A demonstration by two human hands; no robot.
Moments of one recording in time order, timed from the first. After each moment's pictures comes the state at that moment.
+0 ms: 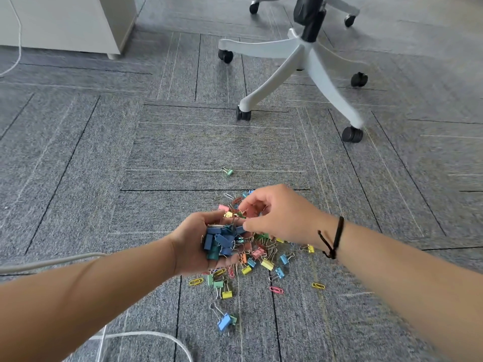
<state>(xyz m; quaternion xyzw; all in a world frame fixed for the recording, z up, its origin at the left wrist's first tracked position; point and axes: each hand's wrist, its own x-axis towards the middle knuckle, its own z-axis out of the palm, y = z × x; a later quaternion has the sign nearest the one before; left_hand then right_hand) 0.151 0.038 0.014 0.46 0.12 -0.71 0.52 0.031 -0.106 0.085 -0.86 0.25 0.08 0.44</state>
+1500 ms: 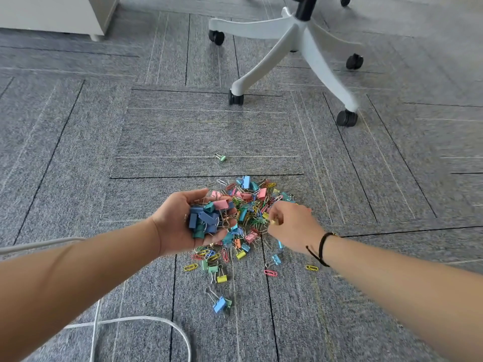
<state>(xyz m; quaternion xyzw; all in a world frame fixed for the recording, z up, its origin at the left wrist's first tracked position) 0.161 0.041 0.021 0.50 0.13 -0.66 0.55 -0.020 -0.125 -0.002 -0.87 0.36 0.11 0.31</state>
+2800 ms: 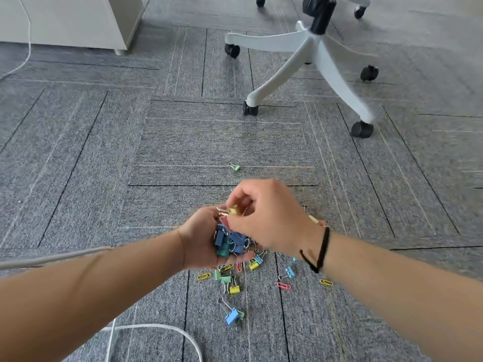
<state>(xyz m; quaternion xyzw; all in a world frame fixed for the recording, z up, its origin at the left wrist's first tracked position) 0.150 0.036 0.015 0.50 0.10 -0.69 0.52 0.044 -0.065 0.091 -0.88 0.21 -0.06 0.42</state>
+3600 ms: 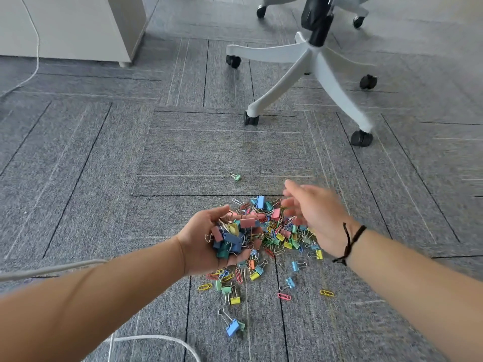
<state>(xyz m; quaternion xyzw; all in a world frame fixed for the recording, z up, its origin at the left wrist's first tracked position) 0.156 0.034 0.033 0.45 0.15 -0.68 0.56 0.021 -0.134 0.066 -0.63 0.50 -0.07 0.59</state>
